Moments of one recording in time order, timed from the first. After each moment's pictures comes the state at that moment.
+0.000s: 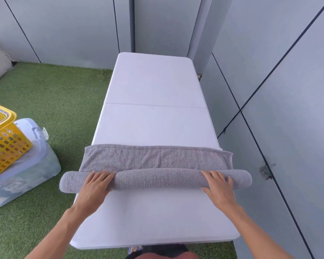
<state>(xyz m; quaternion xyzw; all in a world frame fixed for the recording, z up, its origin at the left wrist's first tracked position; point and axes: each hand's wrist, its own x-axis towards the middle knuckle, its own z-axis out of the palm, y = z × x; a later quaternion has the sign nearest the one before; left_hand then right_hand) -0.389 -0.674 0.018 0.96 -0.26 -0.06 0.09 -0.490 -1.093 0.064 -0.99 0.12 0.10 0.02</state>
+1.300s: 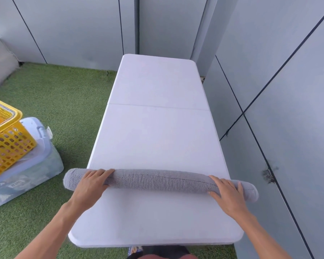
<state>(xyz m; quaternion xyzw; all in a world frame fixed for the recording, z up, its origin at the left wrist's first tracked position) -0.382 -0.665 0.037 0.96 -0.23 -0.06 0.12 -0.511 -1.115 0.066 -0.98 0.15 0.12 0.08</state>
